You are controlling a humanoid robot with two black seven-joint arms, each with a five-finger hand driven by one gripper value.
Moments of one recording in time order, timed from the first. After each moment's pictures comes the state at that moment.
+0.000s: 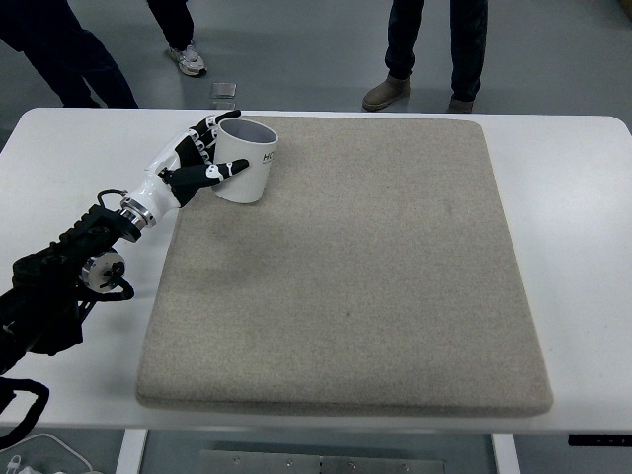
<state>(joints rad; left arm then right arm) -0.77 0.18 -0.62 -0.39 0.49 -0.48 -0.61 -0.01 0.00 -0.06 0.16 -0.01 -0.01 -0.12</state>
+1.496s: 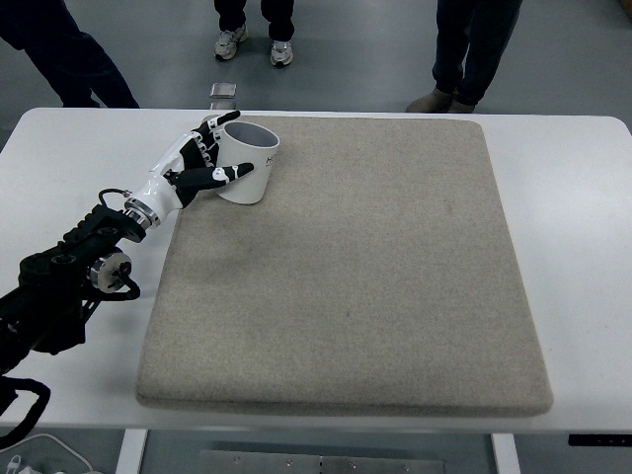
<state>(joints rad) -0.78 0.17 -0.59 -0.39 0.49 -0.40 -0.61 -0.01 0.00 -0.06 0.16 -0.01 -0.01 -0.12</state>
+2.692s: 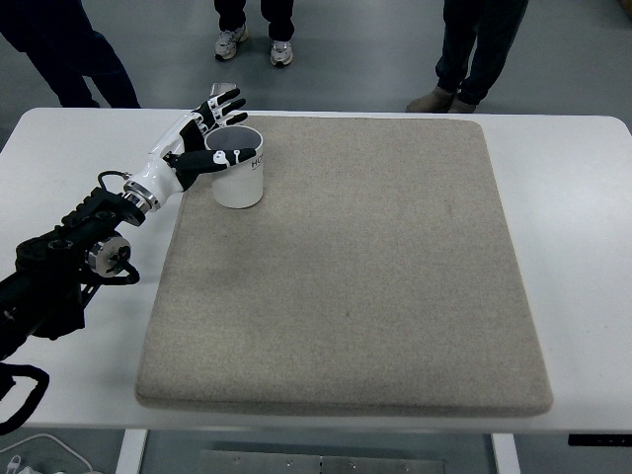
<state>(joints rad) -0.82 0.18 -0.59 -0.40 0.48 -0.42 -0.61 -0.01 0.00 -0.06 0.16 -0.01 -0.01 -0.12</state>
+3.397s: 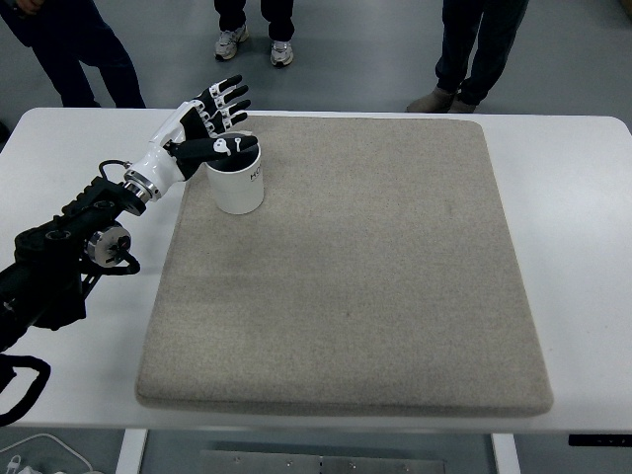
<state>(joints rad) -0.85 0.18 -0.60 -0.40 0.48 -0.44 -0.61 -0.01 0.00 -0.06 0.16 -0.01 0.00 -0.12</state>
